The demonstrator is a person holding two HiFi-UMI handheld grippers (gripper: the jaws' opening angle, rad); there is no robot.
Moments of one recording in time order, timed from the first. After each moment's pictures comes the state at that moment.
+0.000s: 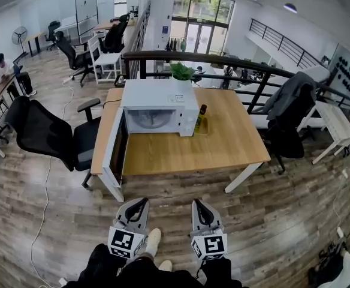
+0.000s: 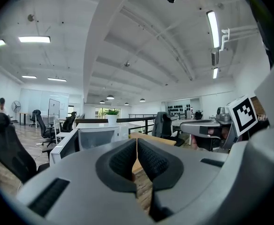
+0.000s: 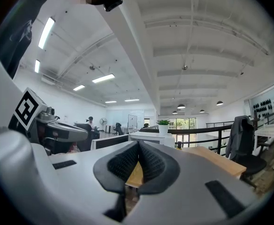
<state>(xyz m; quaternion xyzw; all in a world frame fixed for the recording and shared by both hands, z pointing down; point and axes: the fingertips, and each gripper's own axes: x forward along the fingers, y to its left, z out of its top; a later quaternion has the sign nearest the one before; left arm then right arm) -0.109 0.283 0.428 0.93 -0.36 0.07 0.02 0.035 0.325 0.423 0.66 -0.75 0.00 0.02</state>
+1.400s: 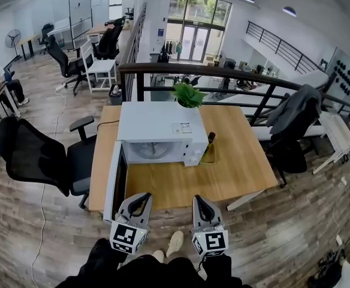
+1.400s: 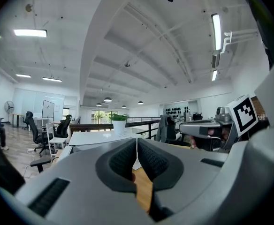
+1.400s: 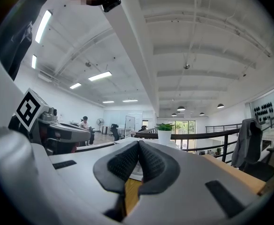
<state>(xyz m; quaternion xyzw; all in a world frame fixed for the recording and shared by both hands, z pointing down) -0.079 0.044 0.405 0.94 -0.34 0.05 0.00 0.055 0.091 0.399 0.67 -0.74 -0.02 0.02</state>
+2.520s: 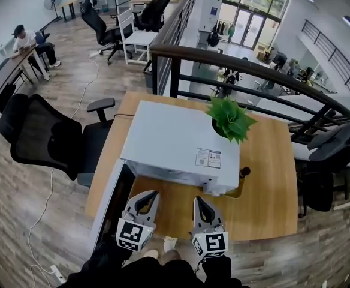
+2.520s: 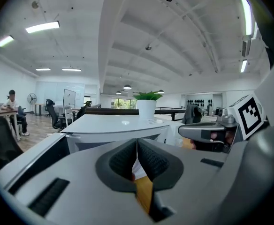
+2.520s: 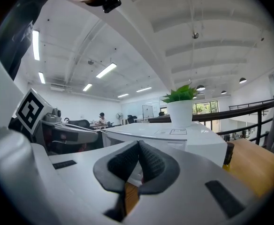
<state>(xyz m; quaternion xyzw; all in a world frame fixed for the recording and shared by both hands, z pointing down) -0.021 -0.171 0.485 0.88 -0.45 0.11 0.07 0.101 -0.154 0.485 0.56 -0.83 0.07 0.04</state>
